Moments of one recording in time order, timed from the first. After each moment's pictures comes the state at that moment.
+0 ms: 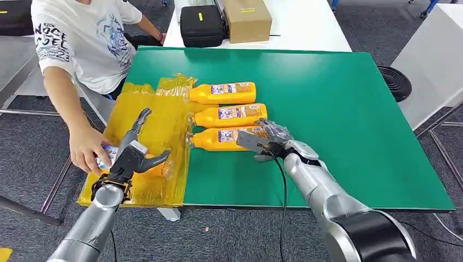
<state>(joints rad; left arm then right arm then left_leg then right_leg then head) -0.38 0.03 -0.25 -1.02 -0.36 0.09 -0.46 -0.81 0.09 0.26 -0.39 1.00 0.01 -0.19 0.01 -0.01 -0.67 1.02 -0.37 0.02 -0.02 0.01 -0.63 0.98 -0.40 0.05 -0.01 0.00</state>
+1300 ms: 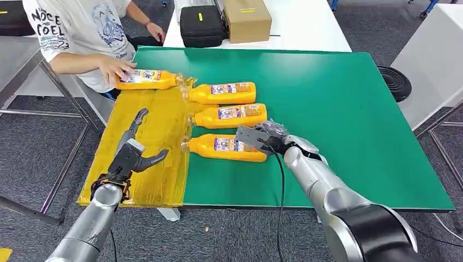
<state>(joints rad) -0.39 0.02 -0.23 -1.00 -0.34 0.10 -0.46 -0.85 0.10 0.26 -0.36 0.96 0.12 -0.24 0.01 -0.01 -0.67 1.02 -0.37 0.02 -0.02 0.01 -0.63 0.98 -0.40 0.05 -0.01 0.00</state>
